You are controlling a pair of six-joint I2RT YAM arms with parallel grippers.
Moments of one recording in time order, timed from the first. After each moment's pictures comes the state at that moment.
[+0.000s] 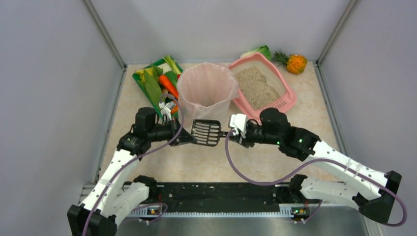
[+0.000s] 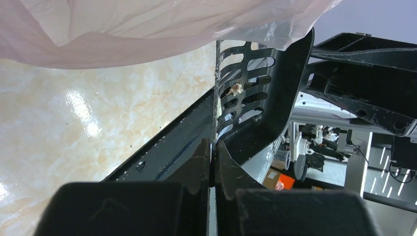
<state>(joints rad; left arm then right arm) -0.30 0.84 0.72 -0.48 0.81 -0.75 0.93 0.94 0.94 -0.45 -0.25 -0.44</state>
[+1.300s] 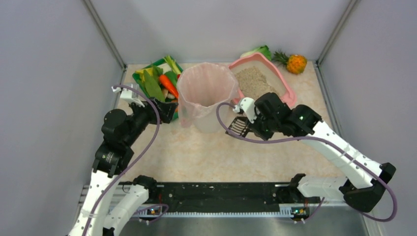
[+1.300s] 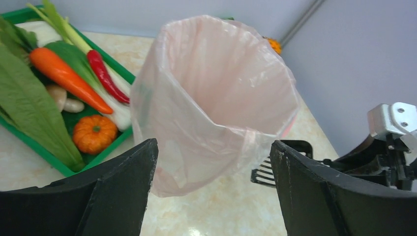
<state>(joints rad) -0.30 0.65 0.98 -0.38 0.19 -0.45 0.83 1.14 1.31 -1.12 0.05 -0.25</state>
